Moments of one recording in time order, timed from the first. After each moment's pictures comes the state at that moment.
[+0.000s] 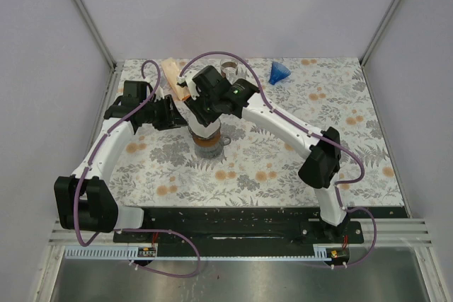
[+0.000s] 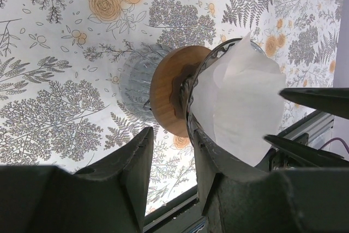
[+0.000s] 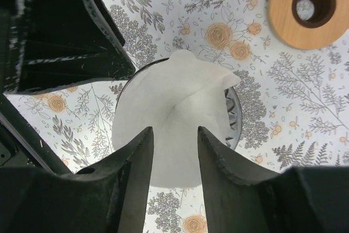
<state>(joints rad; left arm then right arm) -0.08 1.34 1.10 -0.63 0.54 -0.34 0.91 2.07 2.13 -0.88 -0.02 0.02</state>
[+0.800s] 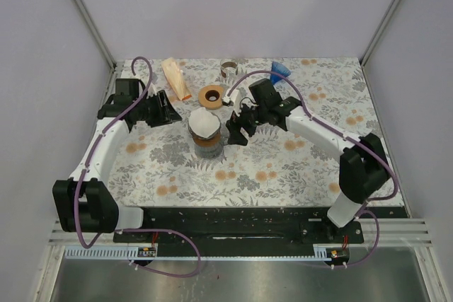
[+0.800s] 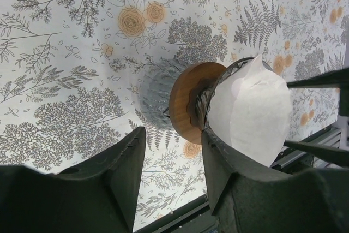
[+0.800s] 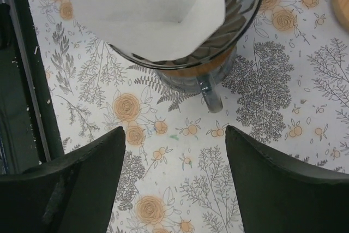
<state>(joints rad) -0.03 1.34 1.13 -0.64 0.50 -0.33 0.64 1.66 1.35 -0.49 -0.56 -0.35</state>
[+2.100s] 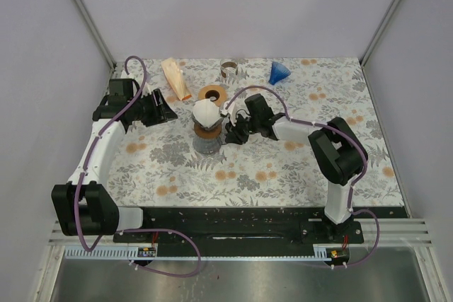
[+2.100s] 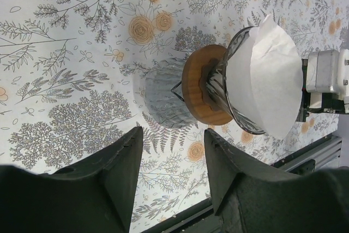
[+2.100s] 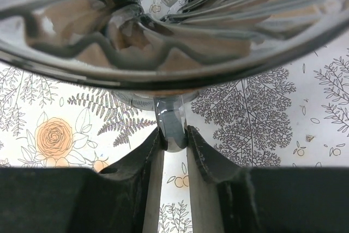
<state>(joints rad) 0.02 1.31 1.13 -0.64 0.50 -0.32 0.61 1.92 1.17 0.01 -0.63 -0.38</state>
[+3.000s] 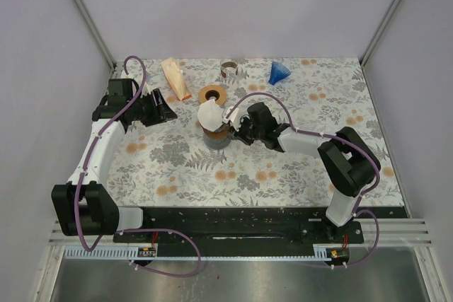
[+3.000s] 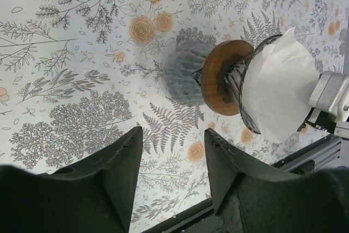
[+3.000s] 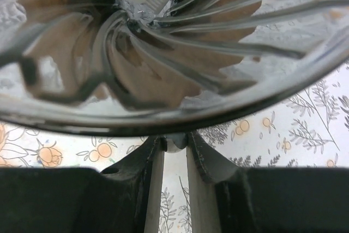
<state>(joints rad) 0.03 1.31 1.13 -0.64 0.51 -0.32 0.66 1.78 1.00 0.14 -0.28 -0.45</state>
